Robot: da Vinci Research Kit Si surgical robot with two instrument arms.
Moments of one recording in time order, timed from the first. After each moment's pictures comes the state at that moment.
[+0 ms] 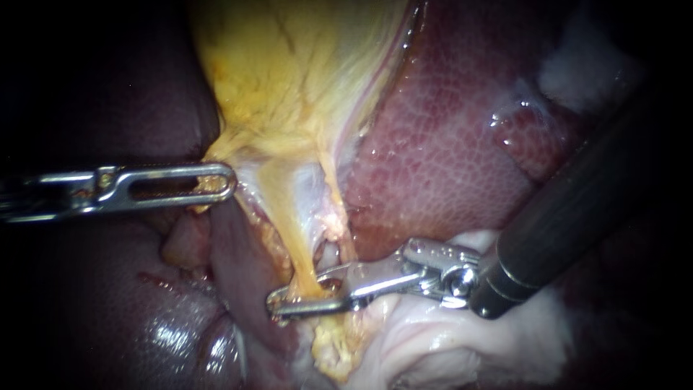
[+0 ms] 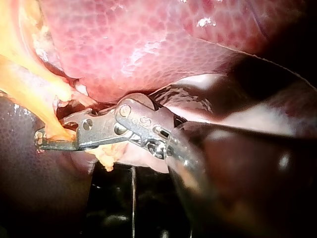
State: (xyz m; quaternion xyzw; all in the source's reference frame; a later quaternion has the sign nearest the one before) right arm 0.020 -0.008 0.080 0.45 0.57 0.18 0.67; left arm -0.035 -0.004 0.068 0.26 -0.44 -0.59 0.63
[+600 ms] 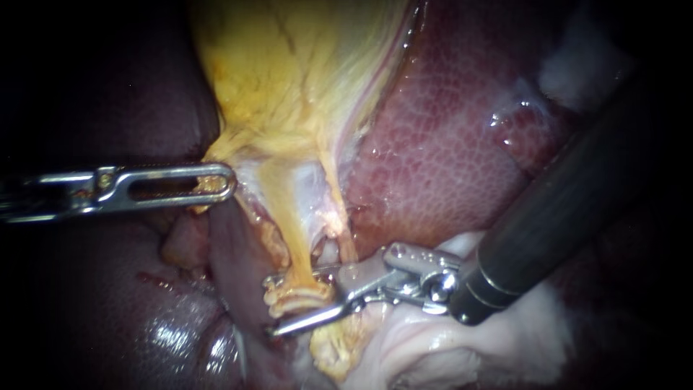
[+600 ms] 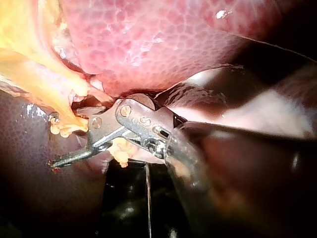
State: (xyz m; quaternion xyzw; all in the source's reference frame) right arm 0.023 -0.007 0.080 0.42 0.58 0.21 0.66; left arm -0.035 -0.004 0.067 0.26 -0.44 -0.59 0.62
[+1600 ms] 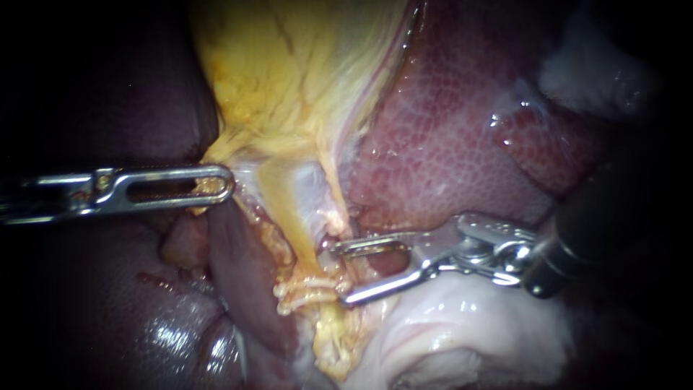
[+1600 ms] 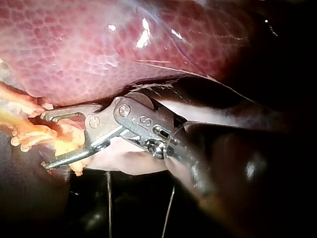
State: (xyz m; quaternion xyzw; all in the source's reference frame) right arm 0.008 0.000 0.074 0.37 0.60 0.21 0.68; left arm -0.035 -0.004 0.067 0.26 -0.44 -0.59 0.62
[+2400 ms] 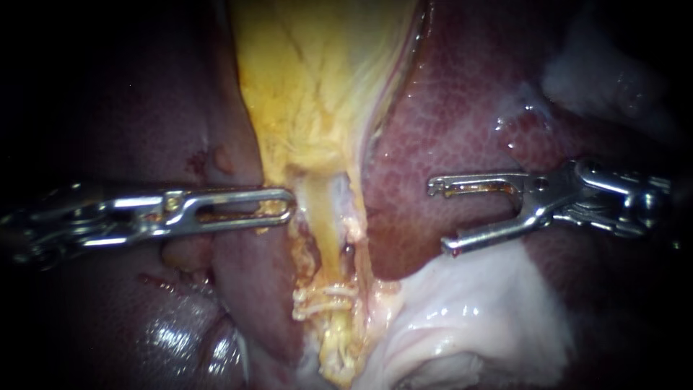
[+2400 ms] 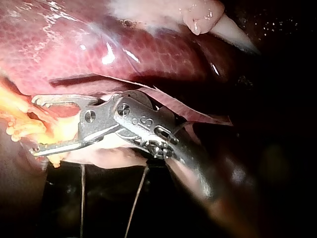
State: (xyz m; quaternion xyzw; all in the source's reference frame) right arm 0.002 0.004 0.068 0.33 0.61 0.21 0.68; left arm -0.044 -0.007 0.075 0.28 -0.42 -0.57 0.65
